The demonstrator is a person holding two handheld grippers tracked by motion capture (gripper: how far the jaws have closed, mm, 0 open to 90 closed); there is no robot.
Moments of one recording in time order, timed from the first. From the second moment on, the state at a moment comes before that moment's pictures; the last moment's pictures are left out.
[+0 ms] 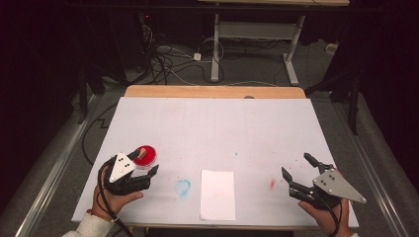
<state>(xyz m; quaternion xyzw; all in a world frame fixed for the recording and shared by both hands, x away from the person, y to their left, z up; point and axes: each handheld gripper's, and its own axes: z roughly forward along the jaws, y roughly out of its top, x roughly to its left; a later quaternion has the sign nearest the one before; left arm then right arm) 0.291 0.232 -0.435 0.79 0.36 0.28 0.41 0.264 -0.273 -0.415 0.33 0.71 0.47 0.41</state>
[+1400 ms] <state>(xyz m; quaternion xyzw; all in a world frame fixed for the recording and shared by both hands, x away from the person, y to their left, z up) 0.366 0.254 -0.398 0.84 0.42 0.20 0.28 0.274 -0.258 -0.427 0.32 0.75 0.44 0.38</state>
